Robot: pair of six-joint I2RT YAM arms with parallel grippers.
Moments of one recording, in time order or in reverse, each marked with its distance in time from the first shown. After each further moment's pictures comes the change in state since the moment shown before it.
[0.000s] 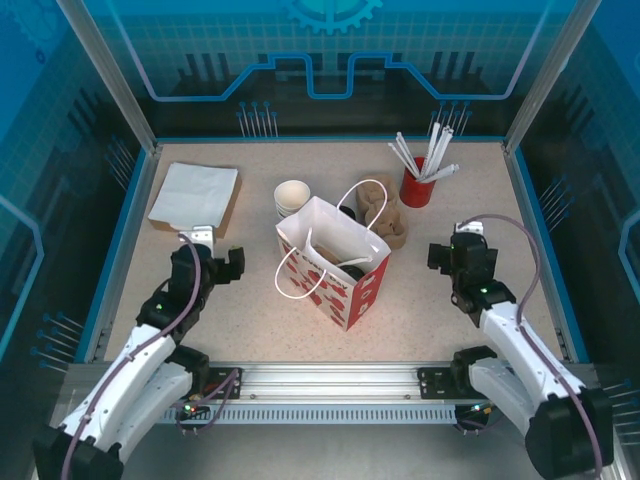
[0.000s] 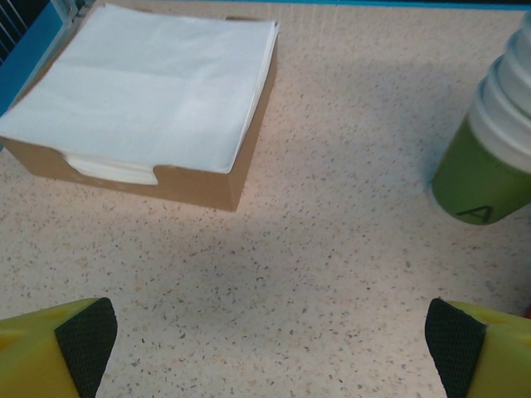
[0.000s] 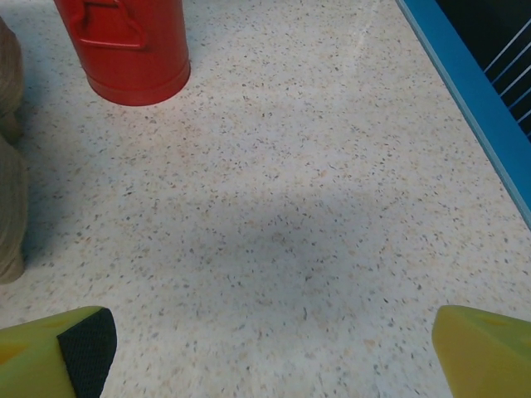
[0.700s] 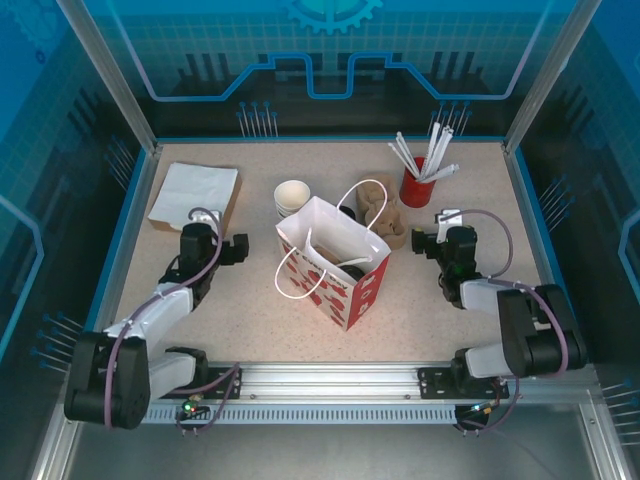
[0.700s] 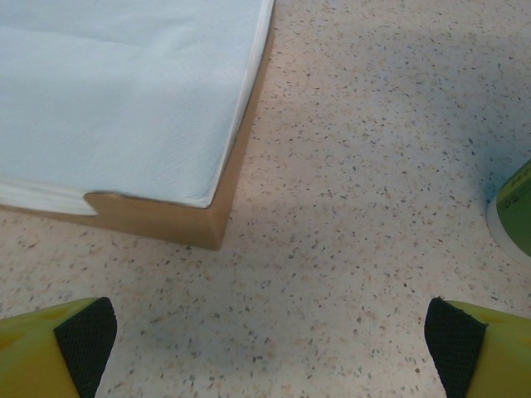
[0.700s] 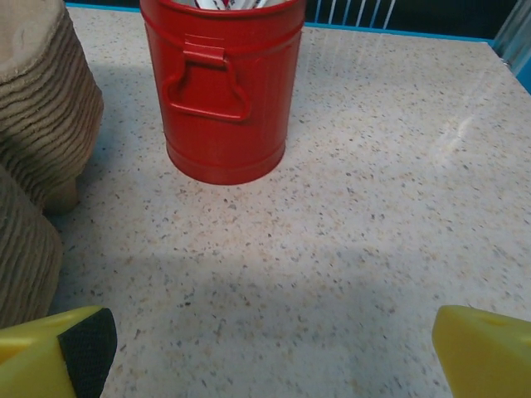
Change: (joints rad) left arm 0.195 0.479 -0.032 0.489 0.227 0.097; right arm -0.081 0.529 -0.104 0.872 -0.260 -0.181
